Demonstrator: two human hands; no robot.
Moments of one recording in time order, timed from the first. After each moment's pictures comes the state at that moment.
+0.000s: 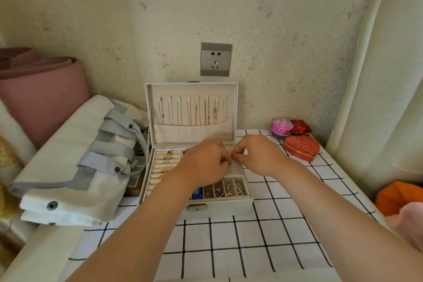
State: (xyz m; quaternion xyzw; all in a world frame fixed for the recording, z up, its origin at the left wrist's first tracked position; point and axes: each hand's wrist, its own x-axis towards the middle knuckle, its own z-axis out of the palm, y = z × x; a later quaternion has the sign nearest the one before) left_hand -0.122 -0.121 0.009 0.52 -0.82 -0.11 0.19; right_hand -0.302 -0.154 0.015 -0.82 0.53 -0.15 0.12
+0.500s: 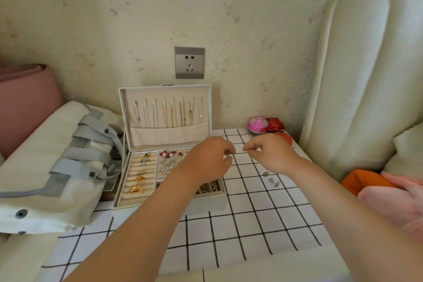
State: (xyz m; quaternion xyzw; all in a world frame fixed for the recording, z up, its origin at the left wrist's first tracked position) left_hand -0.181 -0.117 0.023 0.49 -0.83 -0.11 0.22; right_hand -0.385 -0.141 0.019 -0.76 0.59 -0.21 0.17
